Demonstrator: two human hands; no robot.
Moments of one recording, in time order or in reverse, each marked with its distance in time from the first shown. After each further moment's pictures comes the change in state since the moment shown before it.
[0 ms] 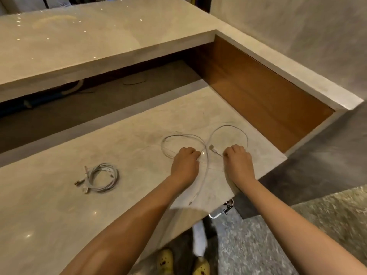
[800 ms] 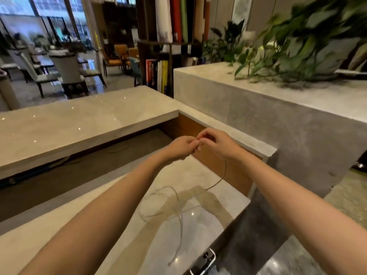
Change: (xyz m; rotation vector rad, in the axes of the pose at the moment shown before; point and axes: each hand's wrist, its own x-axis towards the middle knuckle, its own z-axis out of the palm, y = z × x) left_hand 0.055 0.143 -0.190 -0.351 -0.124 0.267; right_hand 0.064 -0.004 -0.231 0.617 0.088 -0.264
